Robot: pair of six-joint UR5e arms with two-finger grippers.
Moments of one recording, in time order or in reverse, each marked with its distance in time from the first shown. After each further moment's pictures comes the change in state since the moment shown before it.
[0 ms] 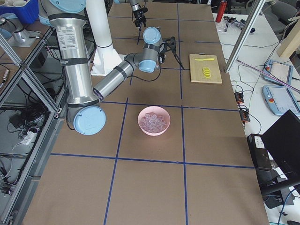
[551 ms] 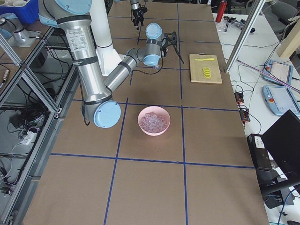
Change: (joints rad) left arm -0.058 0.008 -0.101 0.188 -0.178 -0.054; right arm -0.110 0.149 -0.081 -0.002 -0.135 0.077
